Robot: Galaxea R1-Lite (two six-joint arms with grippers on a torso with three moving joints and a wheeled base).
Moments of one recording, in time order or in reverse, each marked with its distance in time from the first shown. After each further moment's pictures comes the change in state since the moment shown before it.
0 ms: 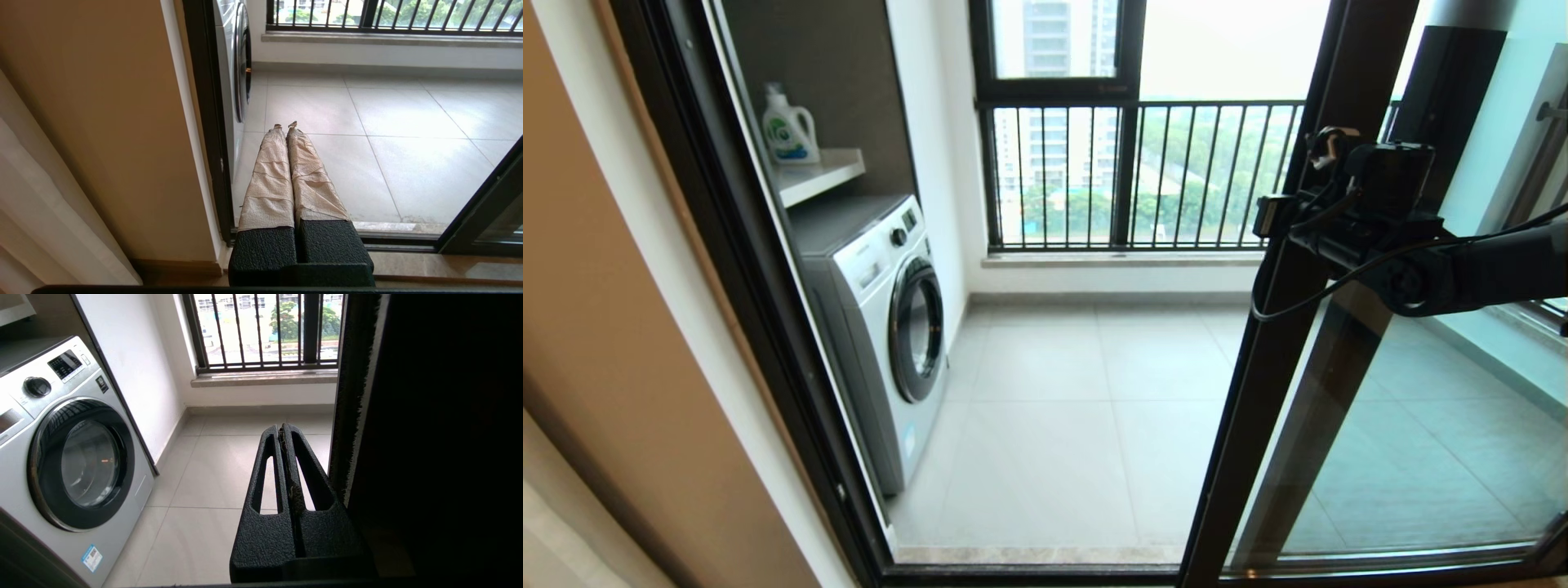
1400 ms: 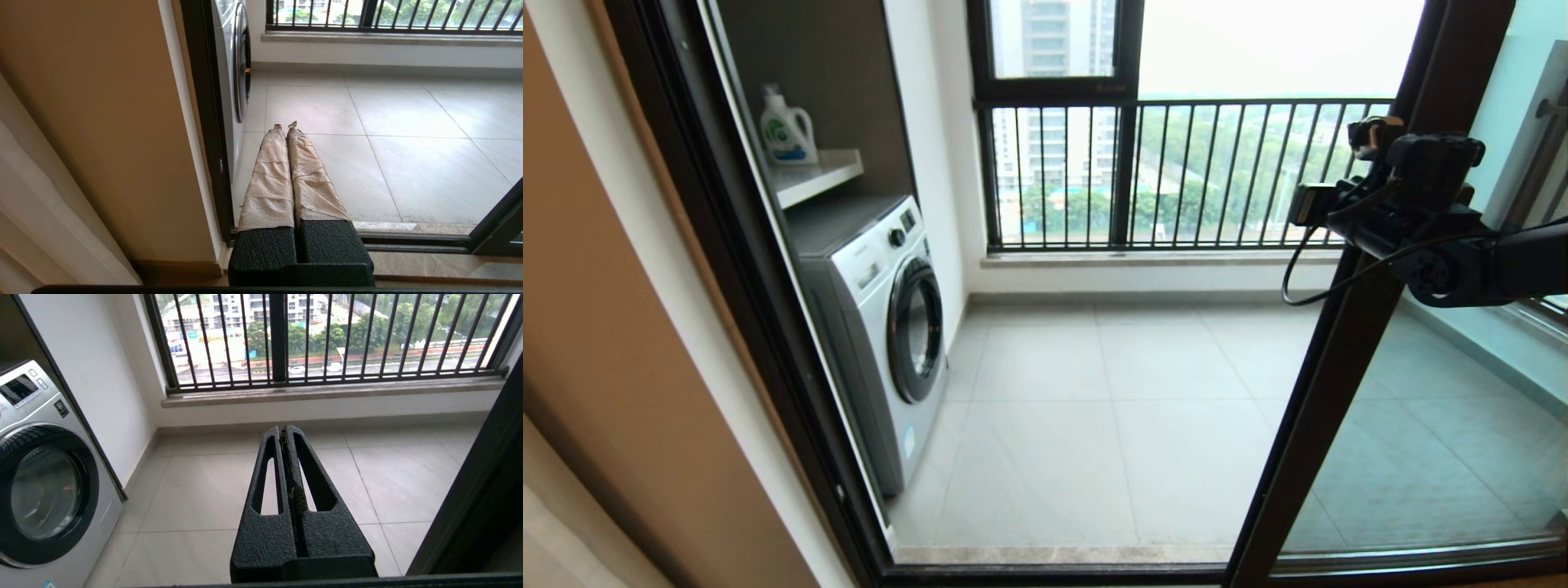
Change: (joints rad) left arm 0.000 0.000 0.000 0.000 0.000 0.000; right arm -0.040 0.019 -0.058 -0.007 0.029 -0.033
